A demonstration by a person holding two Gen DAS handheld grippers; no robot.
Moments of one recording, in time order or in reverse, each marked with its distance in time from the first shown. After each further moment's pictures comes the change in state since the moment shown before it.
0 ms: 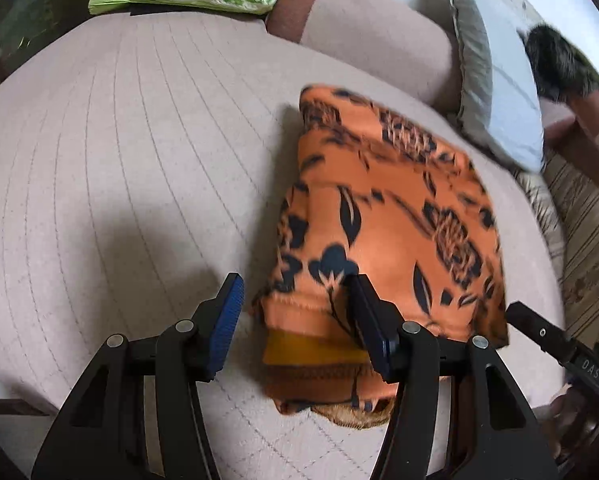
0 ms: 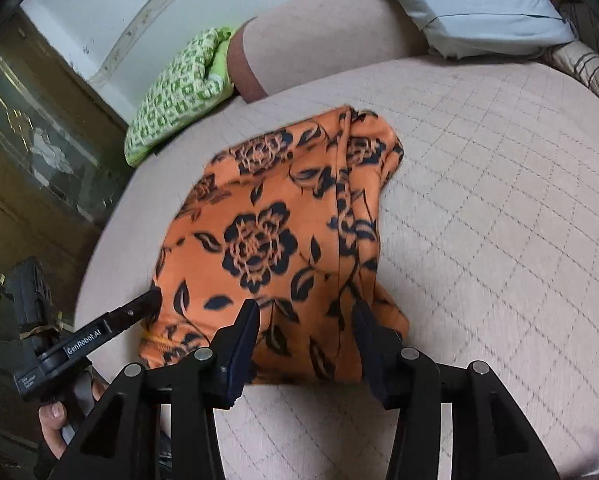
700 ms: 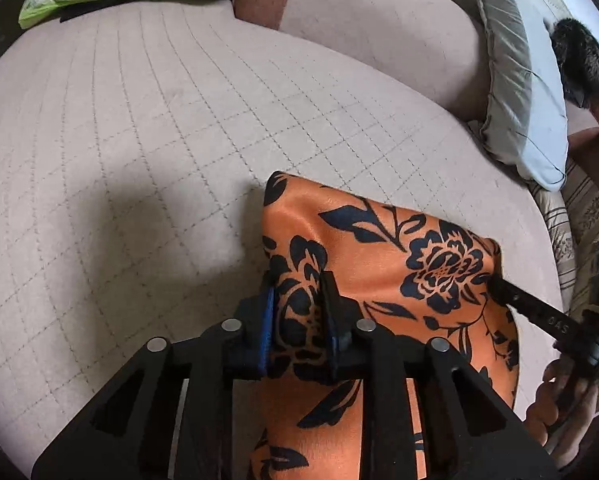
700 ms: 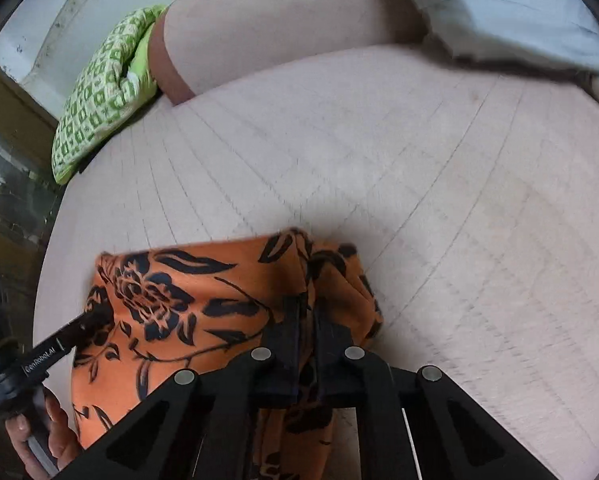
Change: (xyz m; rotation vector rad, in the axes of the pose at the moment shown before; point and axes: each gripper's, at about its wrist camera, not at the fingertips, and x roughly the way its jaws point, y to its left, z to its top) left arm 0.095 -0.017 0.142 0.035 0.110 -0.038; right arm 0.114 -0.046 0.150 0.034 0.103 -0.126
